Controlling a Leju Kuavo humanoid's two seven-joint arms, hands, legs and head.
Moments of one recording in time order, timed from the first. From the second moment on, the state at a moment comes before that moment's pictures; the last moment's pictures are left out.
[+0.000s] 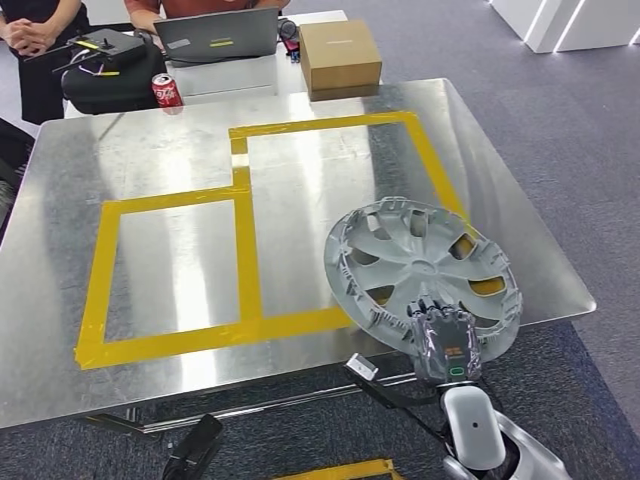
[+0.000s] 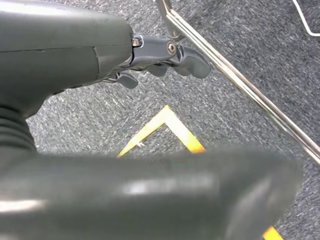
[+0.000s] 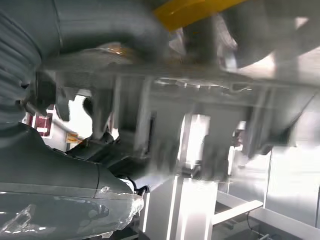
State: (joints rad) left arm -0.11 -0.09 -0.07 -0.37 -0.54 0.19 -0.14; right arm -0.14 -0.41 0.76 -1.62 1.57 -0.28 0.70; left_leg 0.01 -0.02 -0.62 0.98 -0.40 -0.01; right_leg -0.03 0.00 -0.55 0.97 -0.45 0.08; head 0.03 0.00
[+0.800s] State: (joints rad) left arm -0.12 -0.09 -0.07 -0.37 -0.57 0.22 -0.11; right arm -0.13 -0.41 0.75 -1.65 1.57 -0.28 0.70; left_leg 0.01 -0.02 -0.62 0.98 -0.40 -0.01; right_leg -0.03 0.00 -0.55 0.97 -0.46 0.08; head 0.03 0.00
